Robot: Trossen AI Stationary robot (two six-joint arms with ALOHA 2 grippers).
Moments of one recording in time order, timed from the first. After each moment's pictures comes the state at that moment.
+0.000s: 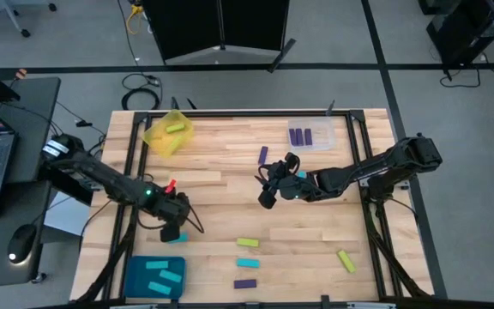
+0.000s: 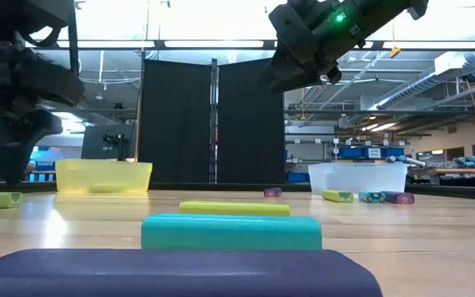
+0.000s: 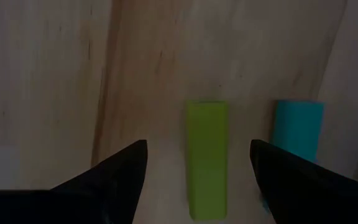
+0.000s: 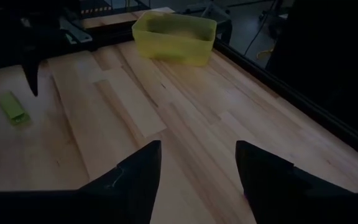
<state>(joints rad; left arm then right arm) -0.43 1.23 0.60 -0.71 -0.04 -0.64 0.18 1.54 0.93 0.01 0.69 0.36</state>
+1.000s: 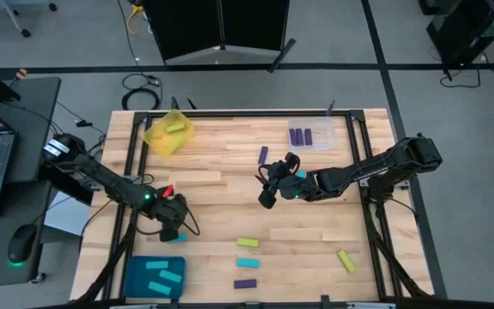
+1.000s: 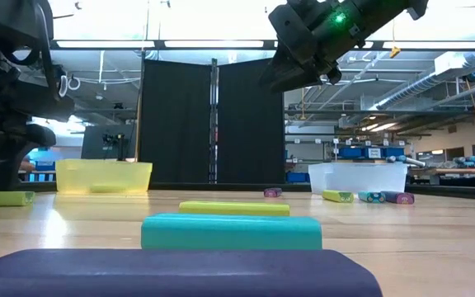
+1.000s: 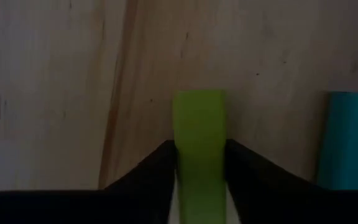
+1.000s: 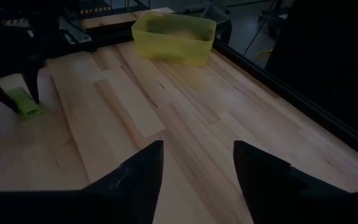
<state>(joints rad) -0.48 1.26 0.49 -0.61 -0.11 -0.68 0.18 1.54 0.93 0.01 0.69 0.36</state>
